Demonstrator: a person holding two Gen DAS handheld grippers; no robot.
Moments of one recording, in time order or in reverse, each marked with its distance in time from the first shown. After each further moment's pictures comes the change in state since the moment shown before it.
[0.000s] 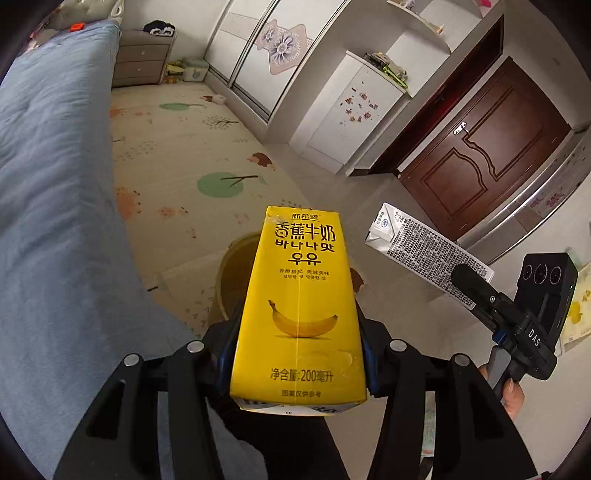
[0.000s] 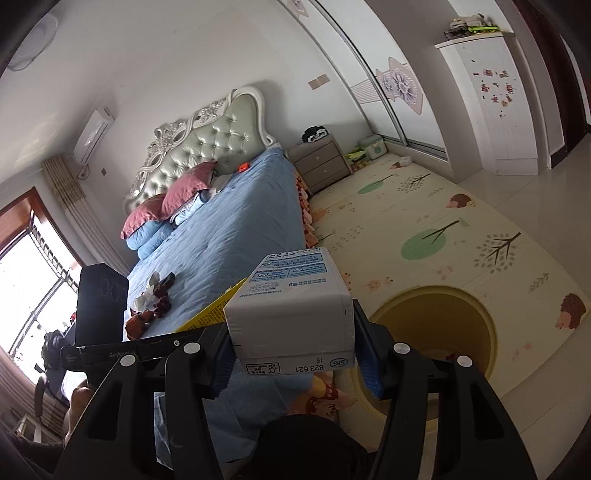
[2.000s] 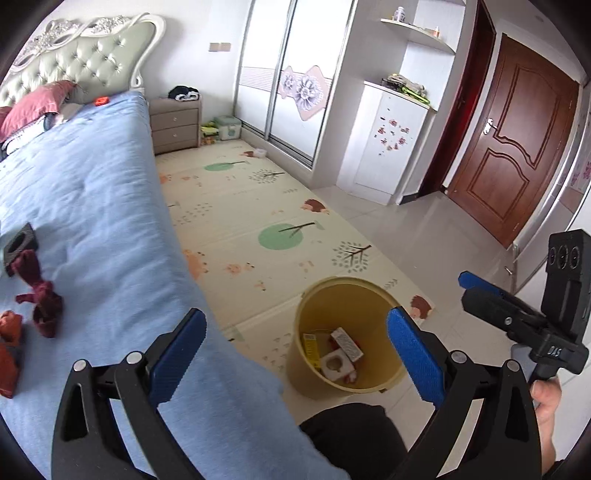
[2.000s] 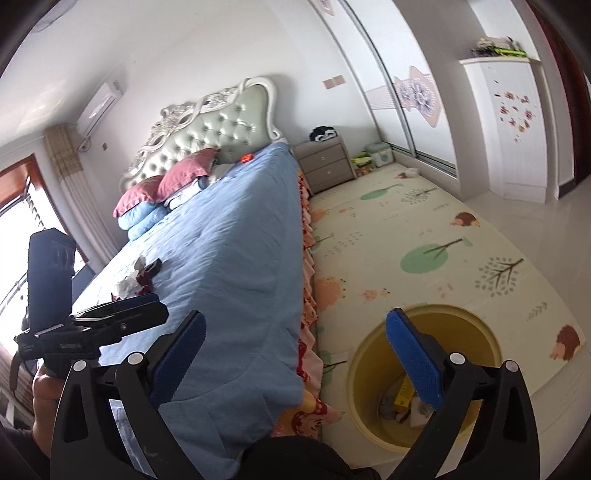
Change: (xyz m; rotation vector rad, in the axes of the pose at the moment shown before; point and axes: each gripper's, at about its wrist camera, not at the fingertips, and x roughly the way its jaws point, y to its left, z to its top) left arm -0.061 0.009 0.002 0.158 -0.209 0.300; right arm 0.054 0.044 0.003 -0.156 0.005 -0.001
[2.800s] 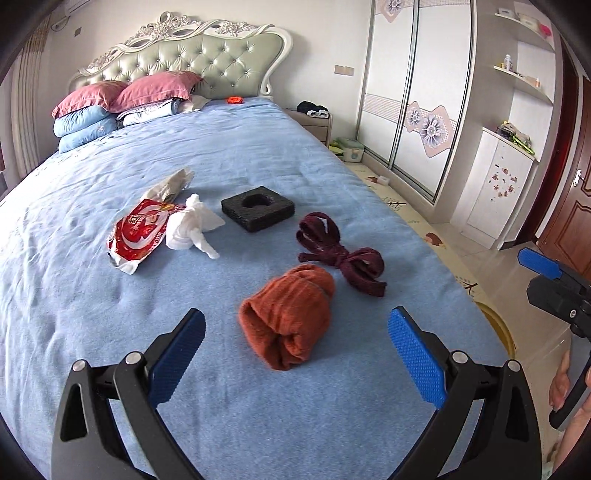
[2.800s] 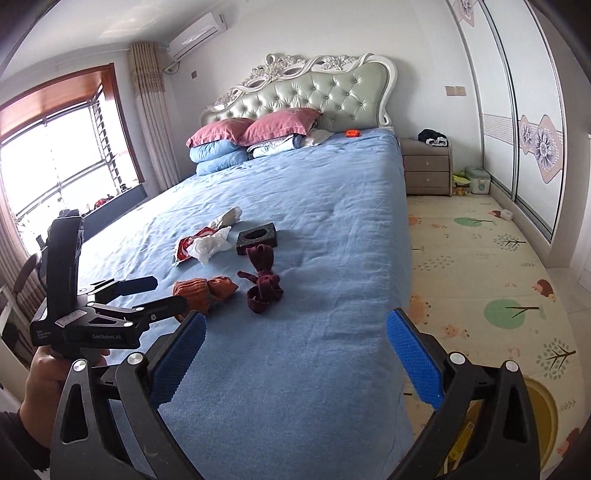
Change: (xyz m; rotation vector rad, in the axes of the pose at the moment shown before) left arm -0.107 0.203 -0.048 -0.190 -0.086 0.350; right arm 0.115 0.211 0.007 -0.326 0.121 0.188
